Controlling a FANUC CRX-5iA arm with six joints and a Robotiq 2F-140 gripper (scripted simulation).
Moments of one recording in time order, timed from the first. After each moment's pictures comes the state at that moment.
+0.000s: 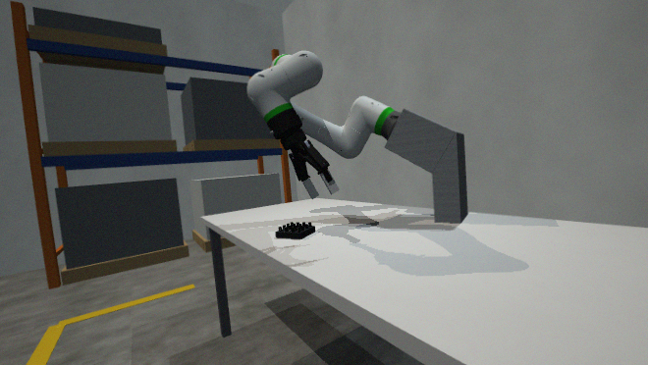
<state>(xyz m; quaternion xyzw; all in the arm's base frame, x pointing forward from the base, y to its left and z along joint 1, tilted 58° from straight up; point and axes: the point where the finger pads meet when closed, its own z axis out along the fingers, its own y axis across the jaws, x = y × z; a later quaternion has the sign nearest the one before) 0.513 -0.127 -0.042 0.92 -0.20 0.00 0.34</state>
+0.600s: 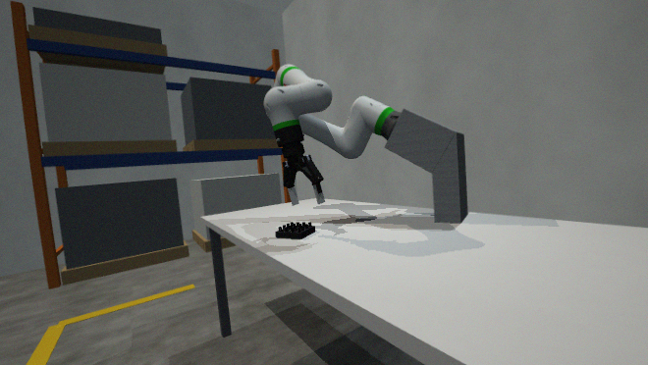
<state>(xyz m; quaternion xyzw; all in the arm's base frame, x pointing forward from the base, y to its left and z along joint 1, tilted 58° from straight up) 0.469 -0.234 0.038 0.90 -0.04 0.02 0.43</state>
